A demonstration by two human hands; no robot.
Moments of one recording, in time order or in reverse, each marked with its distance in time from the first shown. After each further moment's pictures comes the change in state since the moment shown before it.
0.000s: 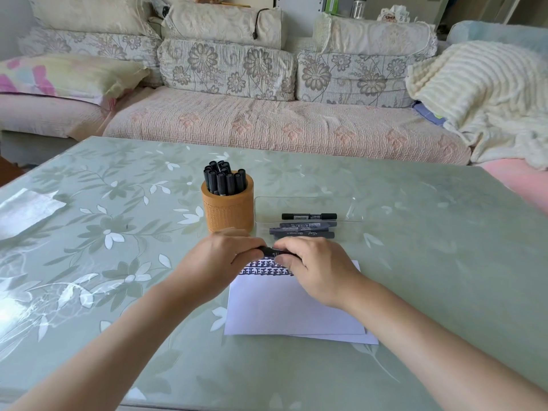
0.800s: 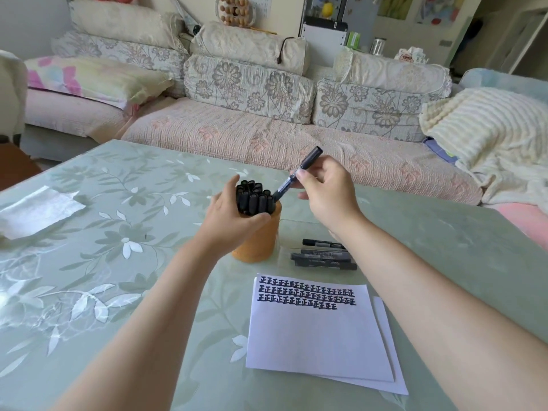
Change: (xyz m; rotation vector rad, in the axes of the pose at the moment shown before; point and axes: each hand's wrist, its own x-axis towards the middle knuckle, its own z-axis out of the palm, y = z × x) left_hand 0.062 -0.055 -0.030 -0.332 0.285 -0.554; right_hand 0.141 -0.029 -0.035 0.569 0.454 0.180
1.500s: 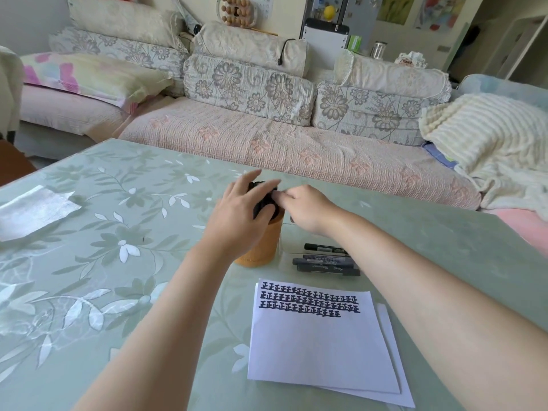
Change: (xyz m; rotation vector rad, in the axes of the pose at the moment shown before) left_hand 0.013 -0.001 0.010 0.219 0.133 0.416; right_hand 0.013 0.006 0.019 -0.525 -0.496 0.116
